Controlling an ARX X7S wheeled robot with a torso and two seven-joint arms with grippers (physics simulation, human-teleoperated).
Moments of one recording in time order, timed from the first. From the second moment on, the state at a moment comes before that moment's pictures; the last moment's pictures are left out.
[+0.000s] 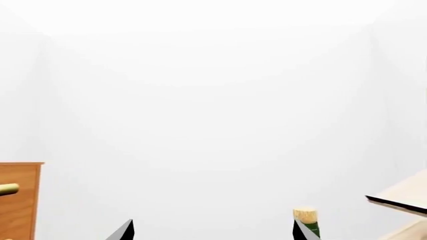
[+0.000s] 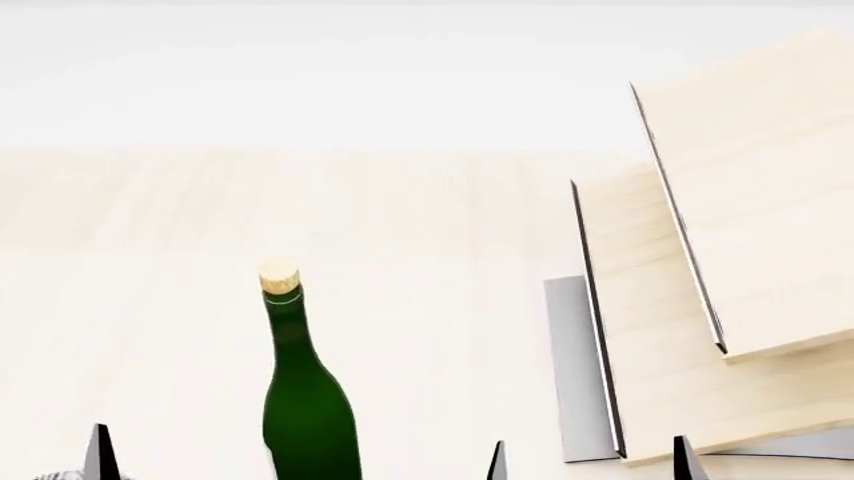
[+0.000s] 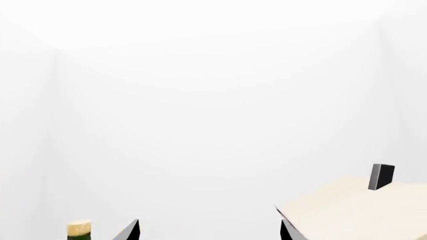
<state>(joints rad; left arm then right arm) 0.25 -0.31 0.29 0.63 0.02 0.18 -0.40 -0.27 0.31 -0.24 -0.62 0.12 -0.27 0.30</state>
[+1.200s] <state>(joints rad) 0.24 -0.33 0.31 0.62 0.02 0.19 -0.42 -0.27 0.33 -0.26 -0.61 0.12 -0.28 0.33</state>
